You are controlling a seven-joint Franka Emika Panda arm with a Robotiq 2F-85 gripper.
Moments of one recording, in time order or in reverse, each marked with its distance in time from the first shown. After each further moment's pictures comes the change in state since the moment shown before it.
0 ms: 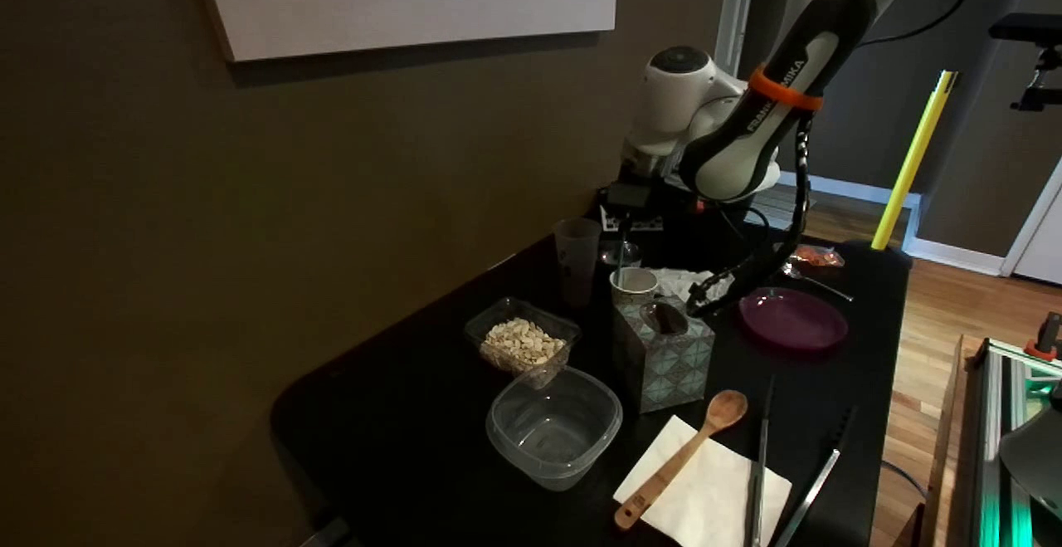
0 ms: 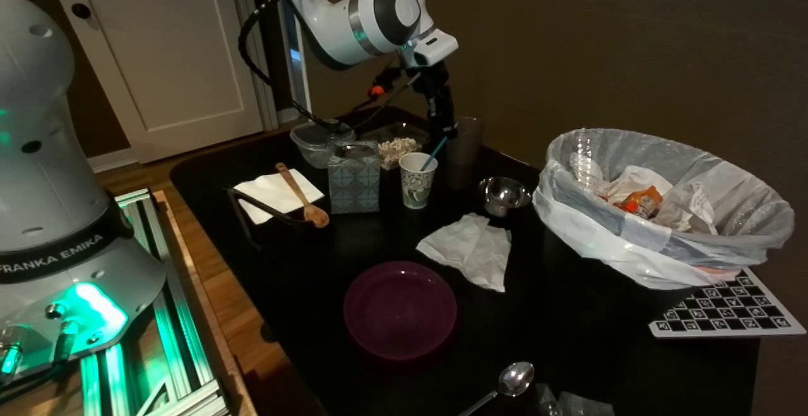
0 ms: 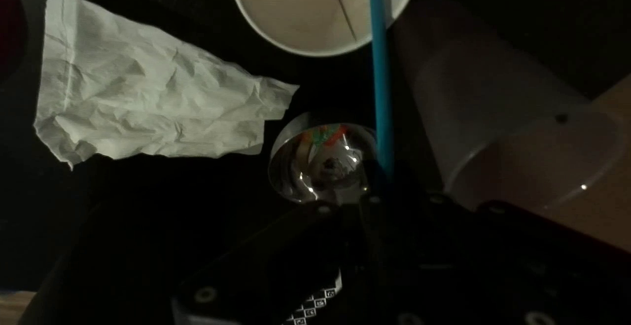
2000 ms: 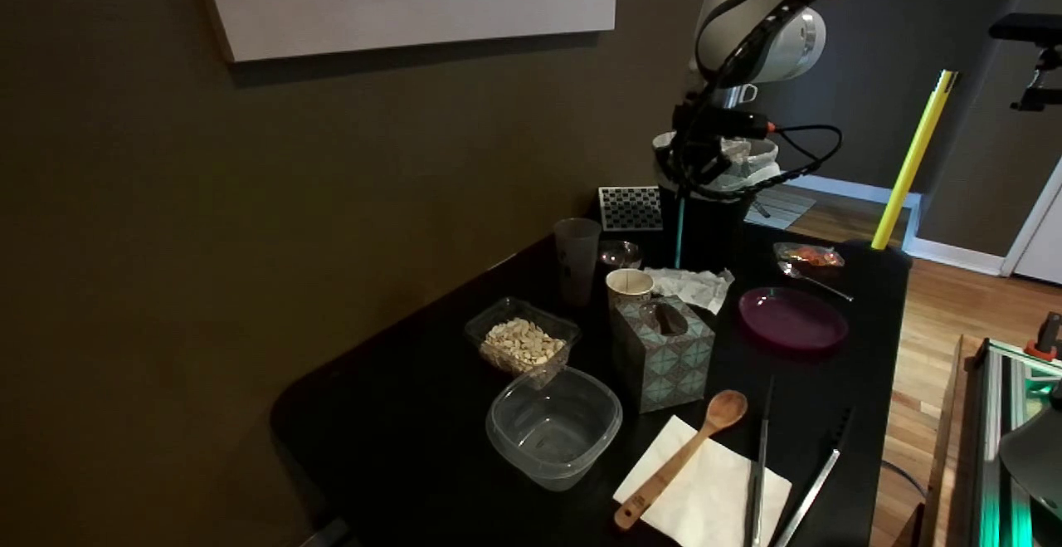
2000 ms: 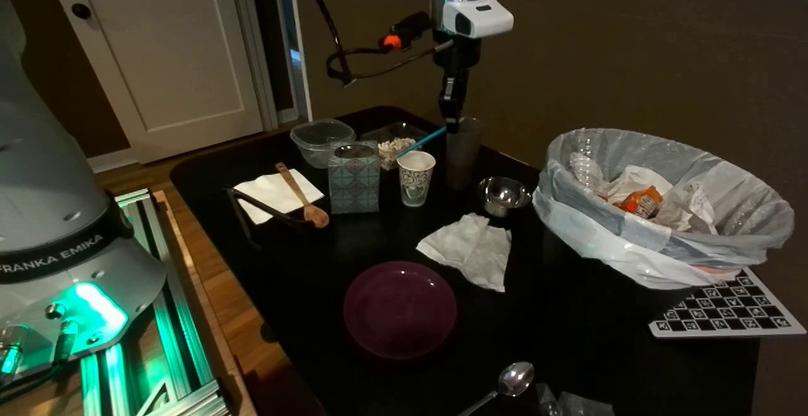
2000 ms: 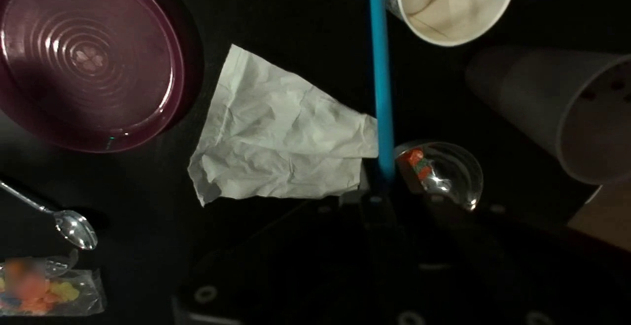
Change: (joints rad) arm -0.524 -0.266 0.369 -0.010 0.538 -0.452 -0.666
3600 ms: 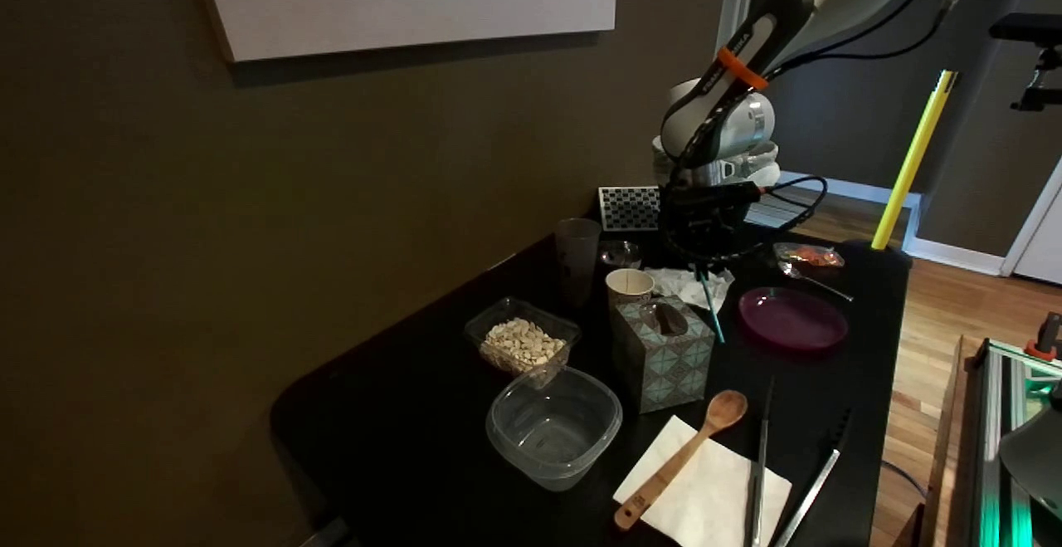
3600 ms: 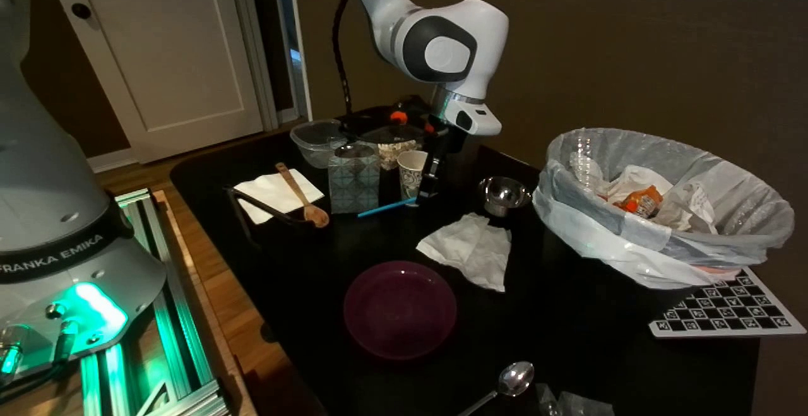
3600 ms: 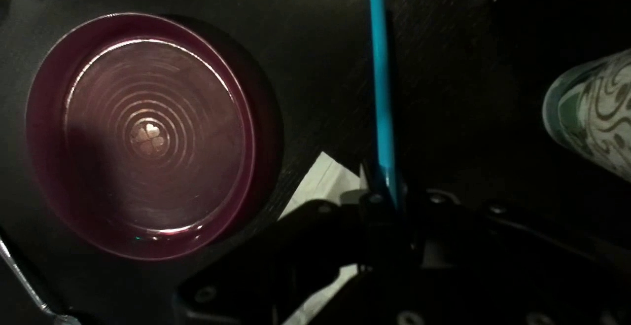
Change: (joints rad) arm -0.047 0.343 0.038 0.137 0.020 -0.172 -0.143
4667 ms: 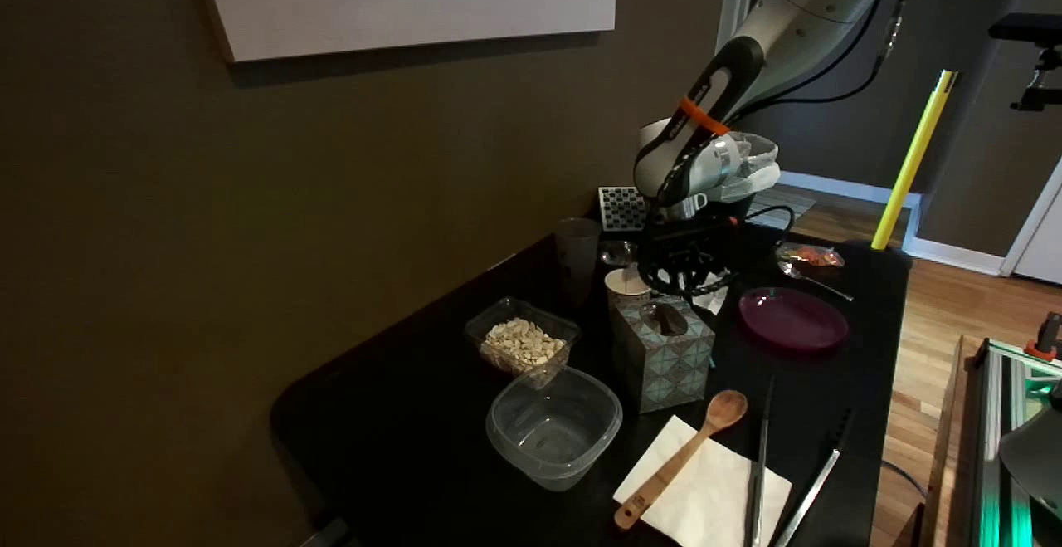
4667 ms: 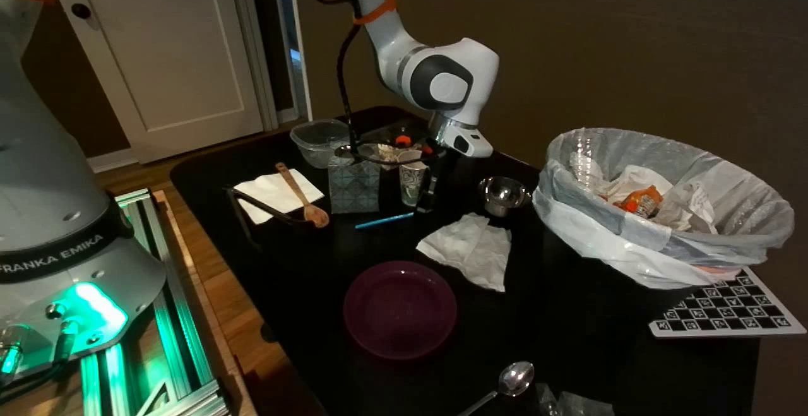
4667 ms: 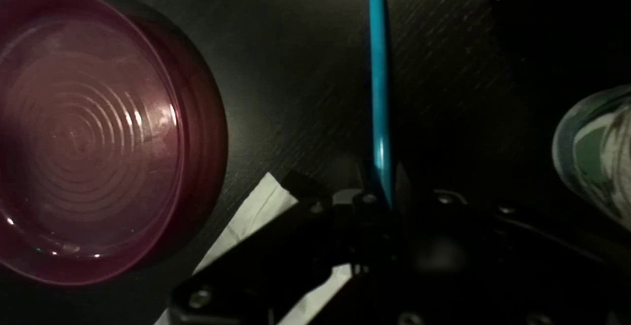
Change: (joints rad) arm 0.040 0.189 0.015 0.133 0.000 -0.005 -0.009
